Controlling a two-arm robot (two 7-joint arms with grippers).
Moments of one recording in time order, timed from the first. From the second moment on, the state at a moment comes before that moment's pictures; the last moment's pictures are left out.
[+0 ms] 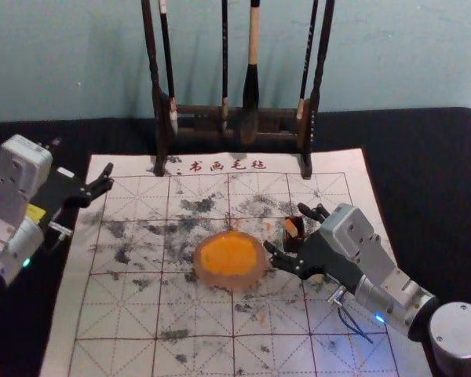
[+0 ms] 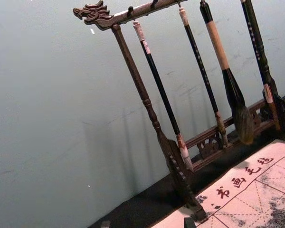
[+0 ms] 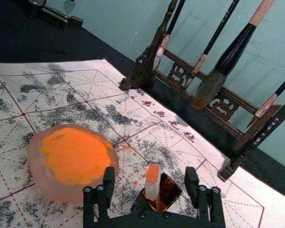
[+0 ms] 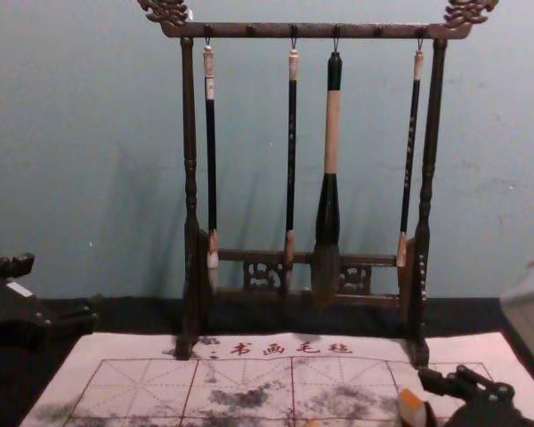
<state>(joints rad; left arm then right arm) -0.20 0.60 0.45 -1.41 -0.25 -0.12 0.03 0.10 0.45 -0.51 -1.48 0.02 -0.08 0.20</state>
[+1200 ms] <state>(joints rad) -0.20 0.60 0.45 -1.41 -0.25 -0.12 0.03 0.10 0.44 -0.50 -1.47 0.03 -0.09 0.20</state>
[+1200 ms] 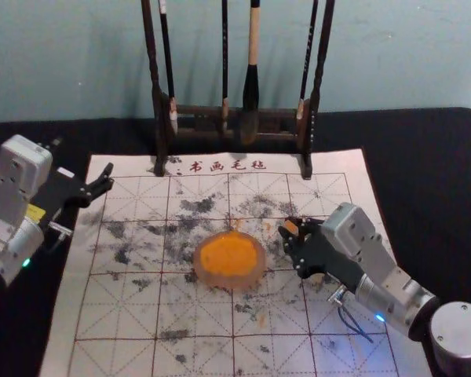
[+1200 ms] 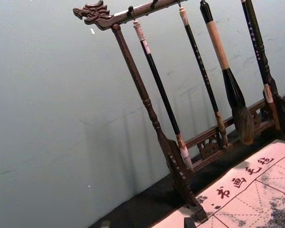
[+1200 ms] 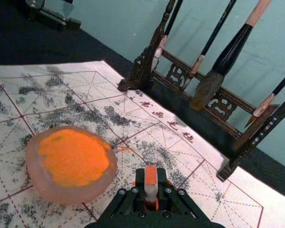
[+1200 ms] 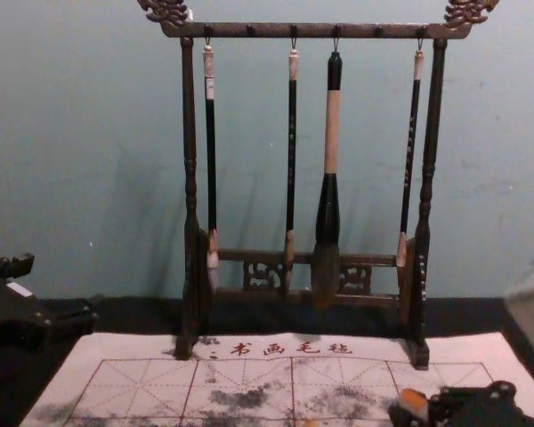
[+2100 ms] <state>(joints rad) -0.20 0.60 0.45 -1.41 -0.25 -0.12 0.03 0.06 0.38 -0.32 -1.60 0.29 -0.03 0.37</state>
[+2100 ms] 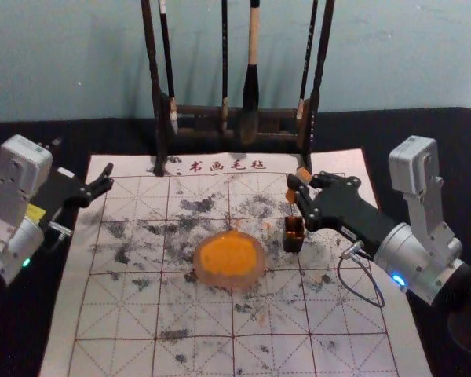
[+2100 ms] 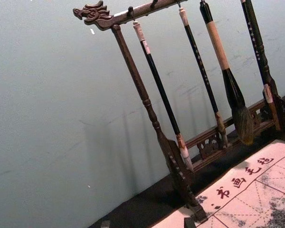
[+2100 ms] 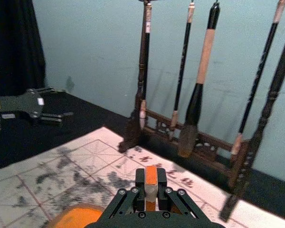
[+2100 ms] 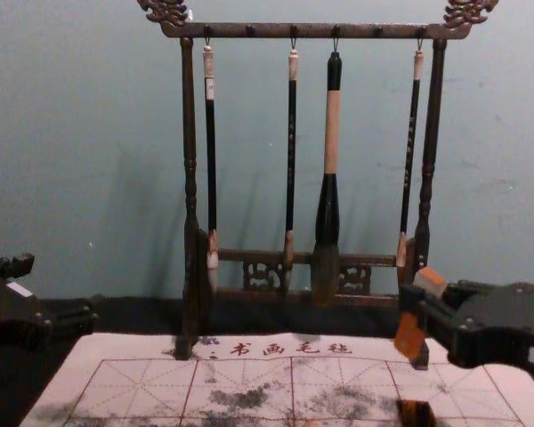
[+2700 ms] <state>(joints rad) -0.20 0.60 0.45 -1.41 -0.25 -0.12 0.03 0.20 0.37 -0.44 -1.44 0.37 -0.01 0.54</state>
